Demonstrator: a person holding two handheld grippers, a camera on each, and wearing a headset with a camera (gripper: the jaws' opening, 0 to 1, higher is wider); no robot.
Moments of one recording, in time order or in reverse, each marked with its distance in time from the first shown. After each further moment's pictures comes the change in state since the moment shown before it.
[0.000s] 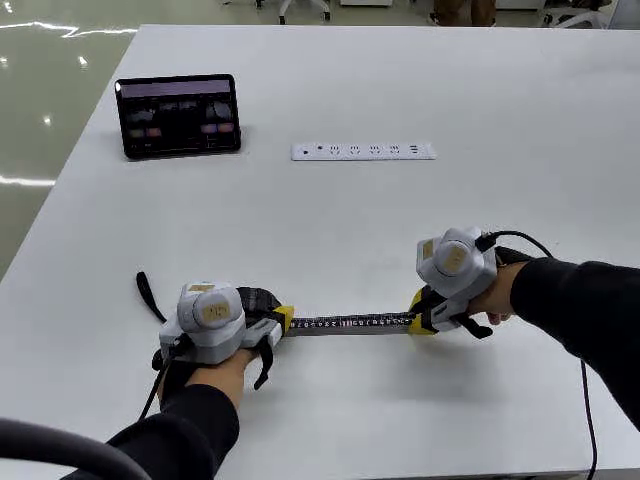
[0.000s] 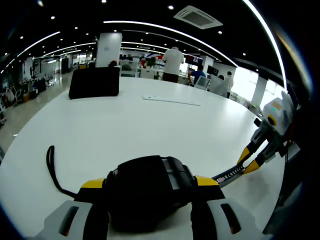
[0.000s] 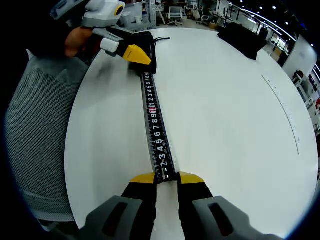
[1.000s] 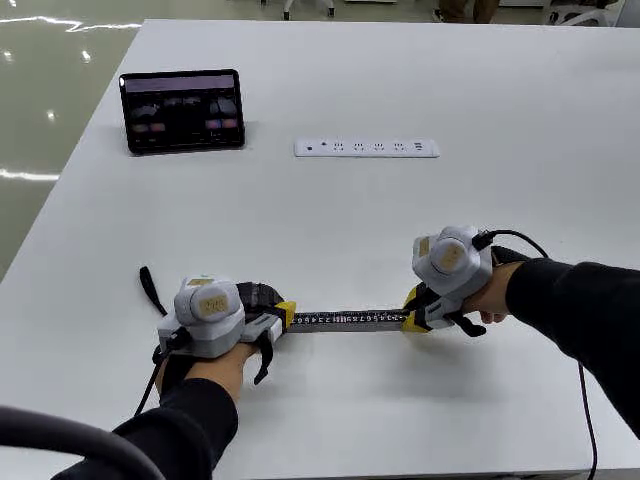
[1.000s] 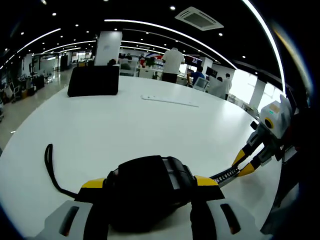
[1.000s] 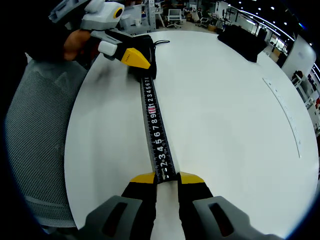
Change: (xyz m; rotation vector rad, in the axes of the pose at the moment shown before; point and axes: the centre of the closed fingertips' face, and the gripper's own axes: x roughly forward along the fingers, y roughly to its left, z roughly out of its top) left arm 0.000 0.001 0.000 -0.022 0.005 -0.031; right arm 0.006 0.001 0.011 0.004 -0.026 -0.001
